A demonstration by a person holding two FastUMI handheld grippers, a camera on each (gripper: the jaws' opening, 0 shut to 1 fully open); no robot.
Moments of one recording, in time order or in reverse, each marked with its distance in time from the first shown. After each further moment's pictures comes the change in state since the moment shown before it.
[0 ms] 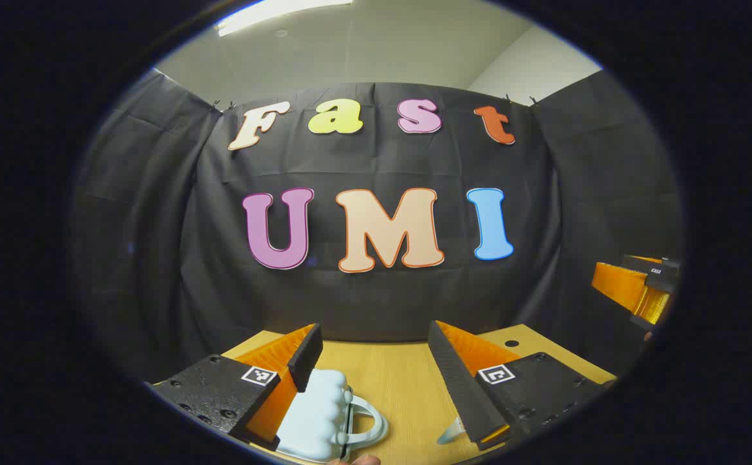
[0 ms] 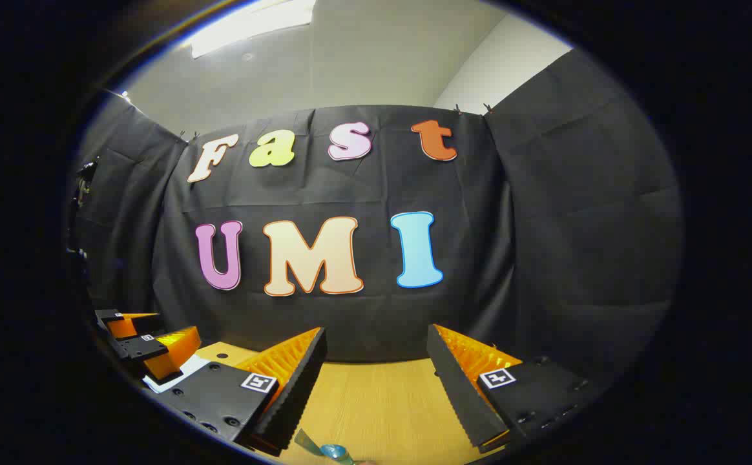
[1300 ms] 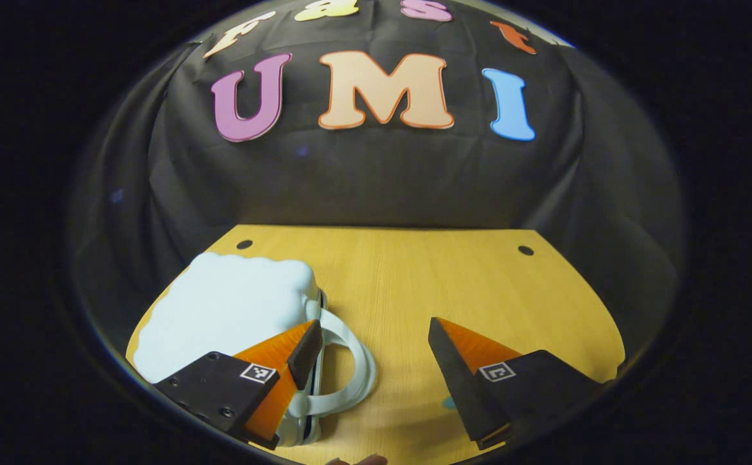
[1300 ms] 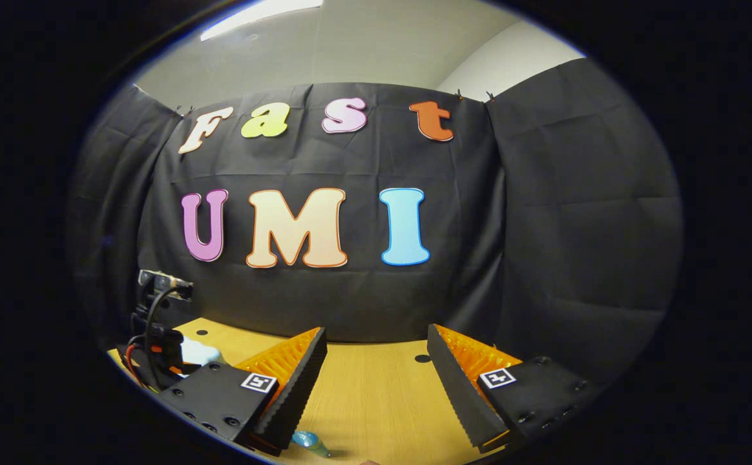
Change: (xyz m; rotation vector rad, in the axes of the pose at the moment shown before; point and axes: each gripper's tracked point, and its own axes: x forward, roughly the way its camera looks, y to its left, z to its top) left arm 0.051 -0.018 -0.214 -0.050 0.607 -0.003; right arm 0.010 -0.033 -0.039 -0.082 0.105 -0.068
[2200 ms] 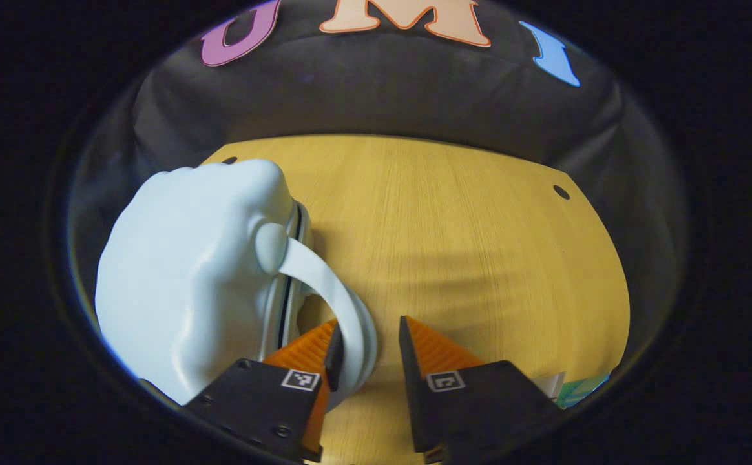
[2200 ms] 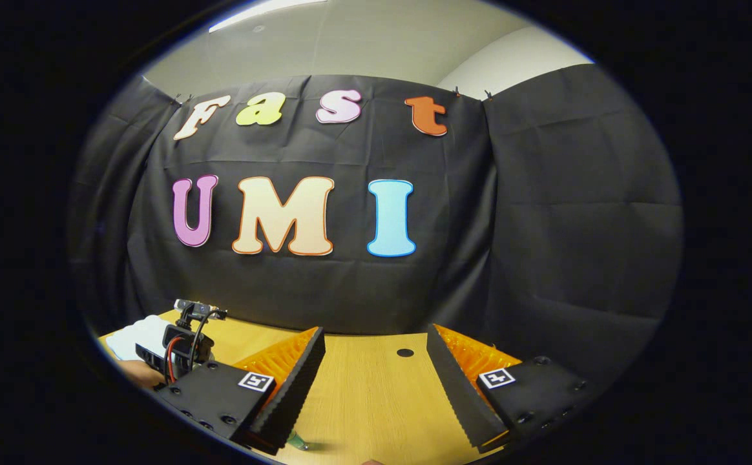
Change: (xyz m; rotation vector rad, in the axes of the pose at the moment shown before) left arm 0.054 0.009 -0.065 -0.045 0.328 0.034; right arm 0.000 -0.026 -0.016 -0.032 0.025 -0.032
